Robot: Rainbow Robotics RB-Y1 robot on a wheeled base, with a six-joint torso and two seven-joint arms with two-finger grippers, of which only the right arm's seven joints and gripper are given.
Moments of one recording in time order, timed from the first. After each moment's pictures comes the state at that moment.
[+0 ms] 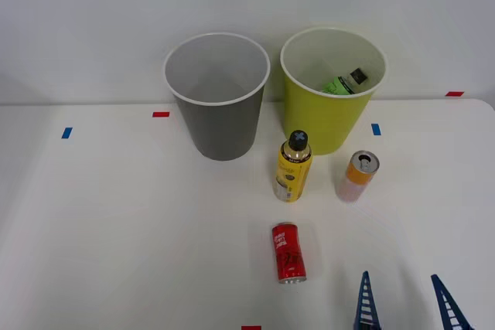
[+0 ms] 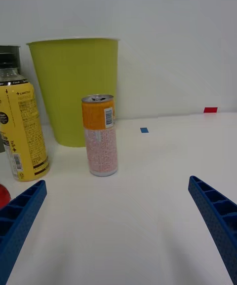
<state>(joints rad) 0.81 -0.14 0.30 -1.70 -0.14 -0.87 1.64</state>
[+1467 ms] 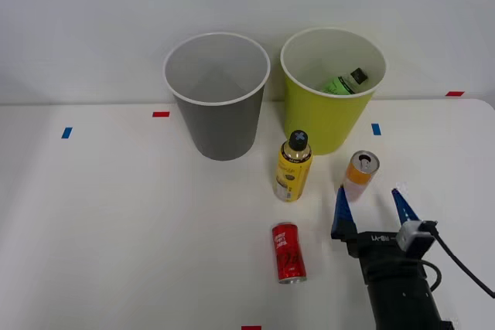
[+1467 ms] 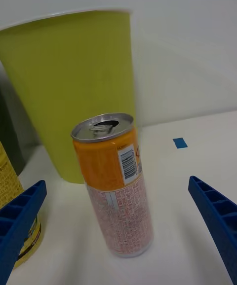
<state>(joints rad) 0.38 -0.16 0.27 -1.69 -0.41 -0.46 1.71</state>
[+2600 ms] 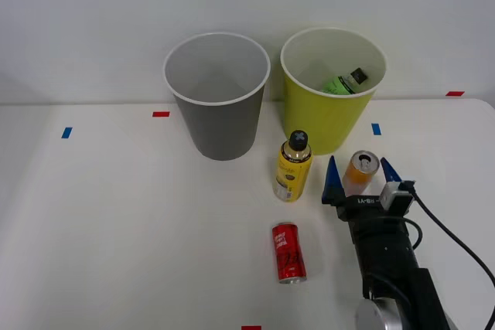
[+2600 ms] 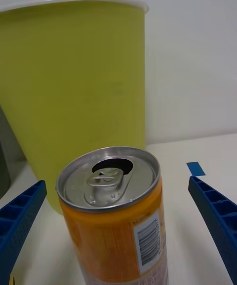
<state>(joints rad) 0.17 -0.13 0.23 -1.54 -0.43 -0.43 1.76</state>
